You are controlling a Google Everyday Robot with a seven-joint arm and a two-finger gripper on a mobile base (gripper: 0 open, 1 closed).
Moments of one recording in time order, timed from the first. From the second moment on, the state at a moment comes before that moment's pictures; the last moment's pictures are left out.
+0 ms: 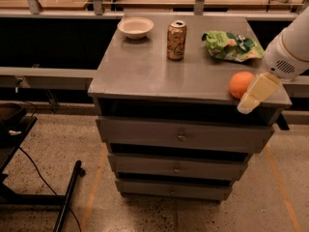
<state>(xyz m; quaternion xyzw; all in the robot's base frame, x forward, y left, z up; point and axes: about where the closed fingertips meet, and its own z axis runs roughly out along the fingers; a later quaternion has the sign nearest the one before) 0.546 -0.260 0.899 -0.47 0.85 -0.04 0.21</state>
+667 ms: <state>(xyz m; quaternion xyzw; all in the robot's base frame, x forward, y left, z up) 0.573 -0.262 0.858 -0.45 0.86 -0.03 0.24</state>
